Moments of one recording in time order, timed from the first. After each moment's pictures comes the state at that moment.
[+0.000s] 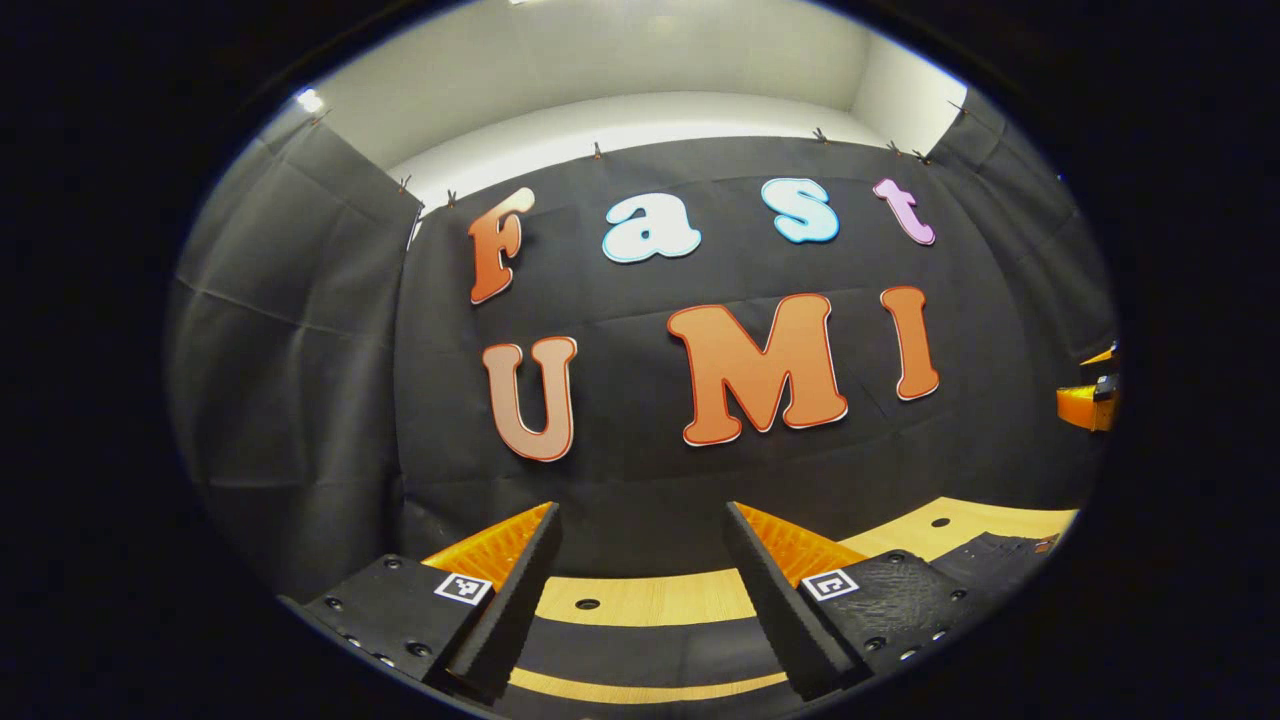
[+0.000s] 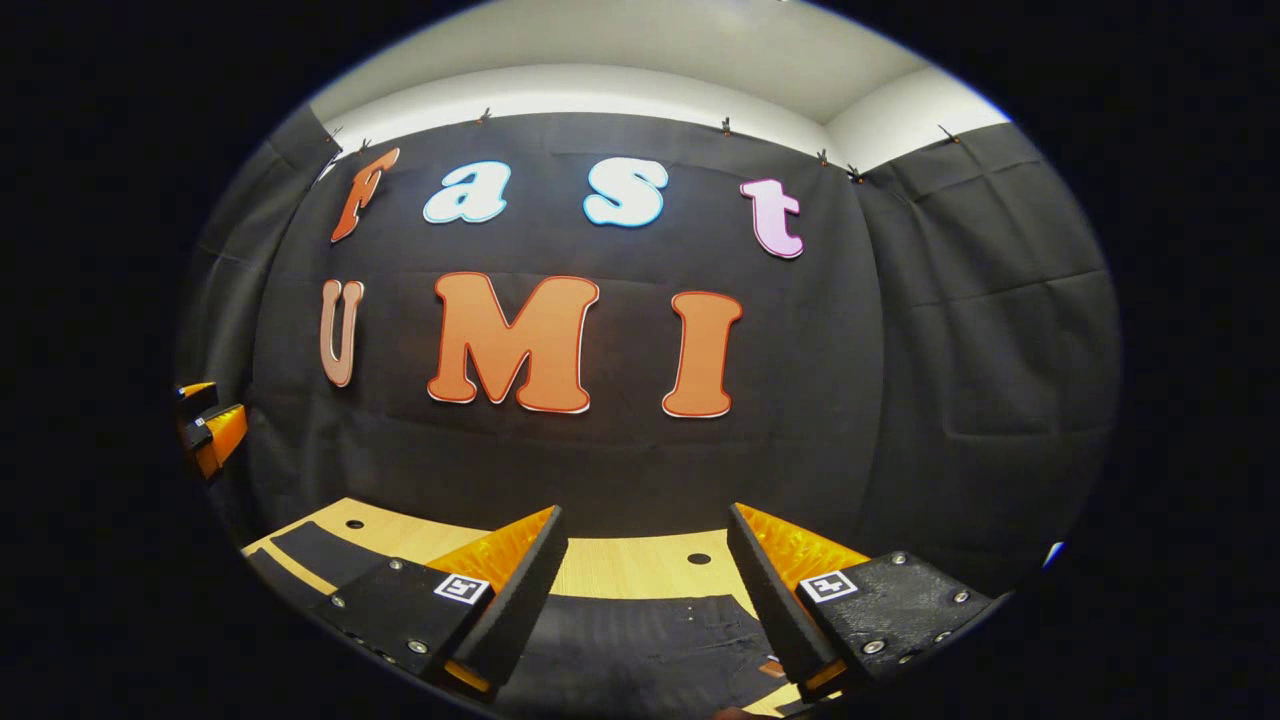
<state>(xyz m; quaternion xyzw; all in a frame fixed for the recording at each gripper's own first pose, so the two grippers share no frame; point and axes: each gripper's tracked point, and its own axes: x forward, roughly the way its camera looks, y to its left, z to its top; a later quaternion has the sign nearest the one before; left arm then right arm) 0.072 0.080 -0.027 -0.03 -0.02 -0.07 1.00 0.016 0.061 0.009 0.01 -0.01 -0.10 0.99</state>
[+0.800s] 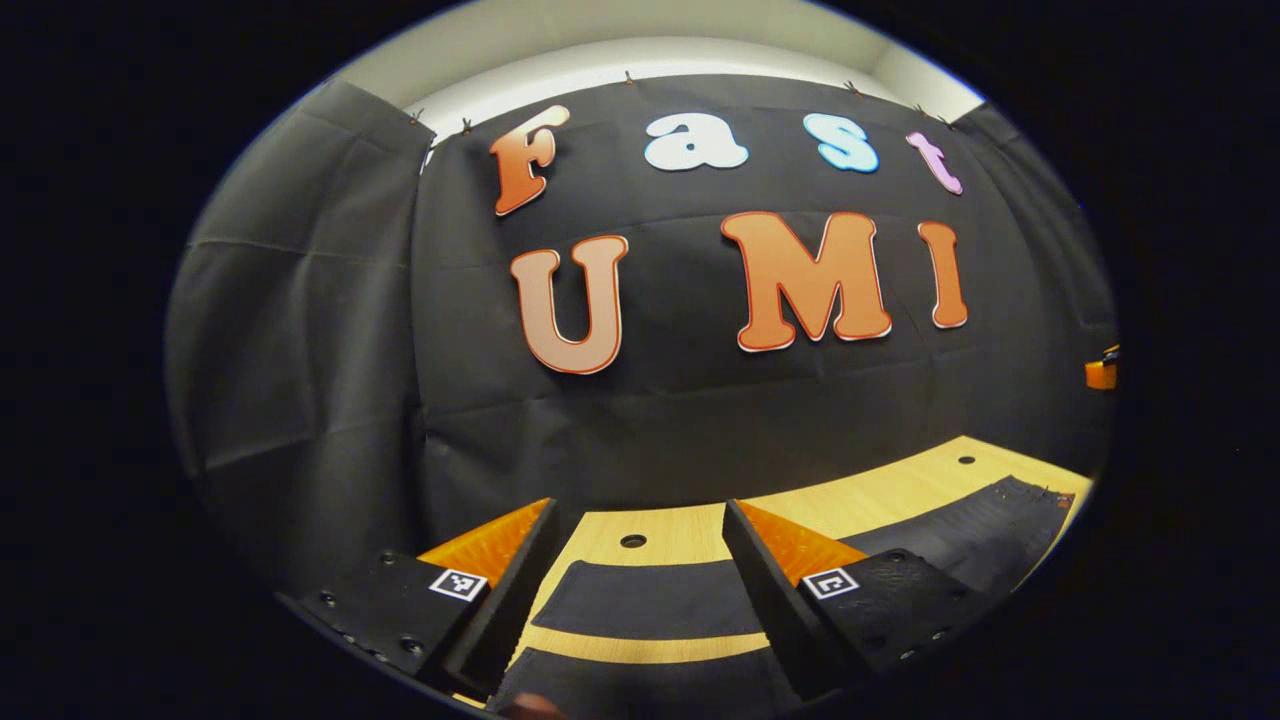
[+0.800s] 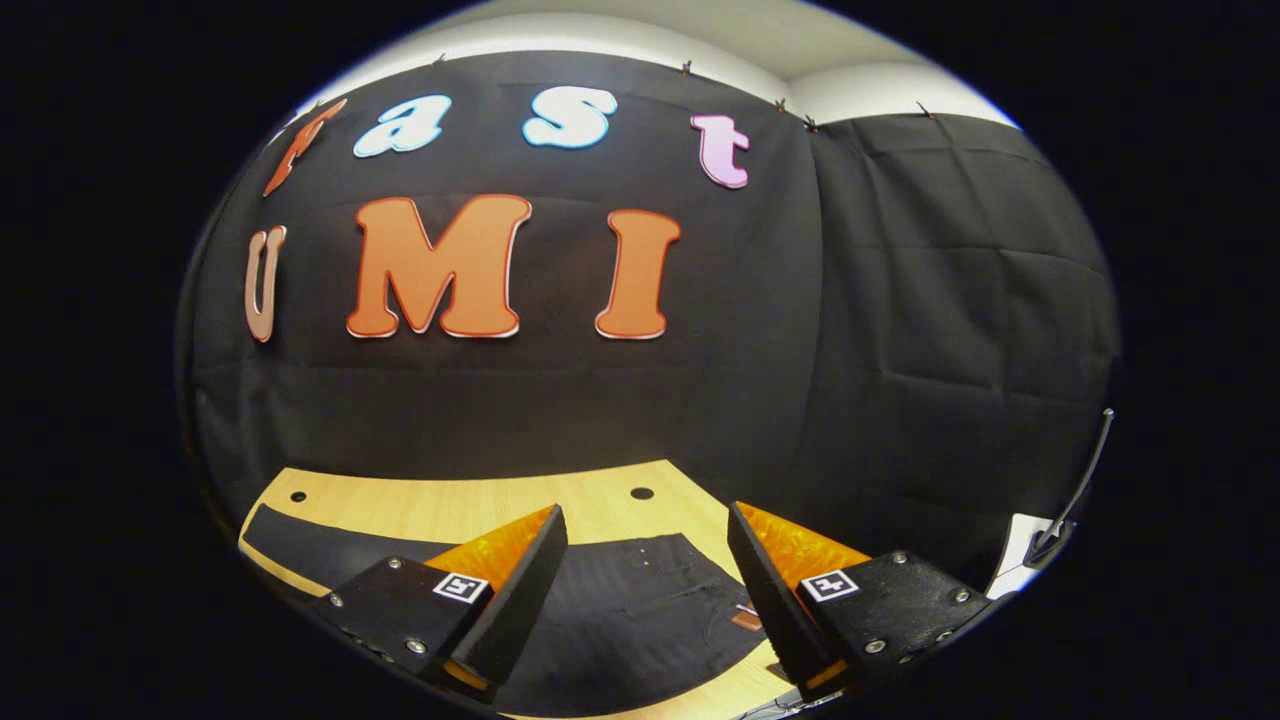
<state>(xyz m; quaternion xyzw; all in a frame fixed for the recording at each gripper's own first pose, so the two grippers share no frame) 0.097 0.175 -0.121 0.01 0.10 -0.05 0.99 0.021 0.012 -0.062 0.03 0.13 -0.21 0.97</state>
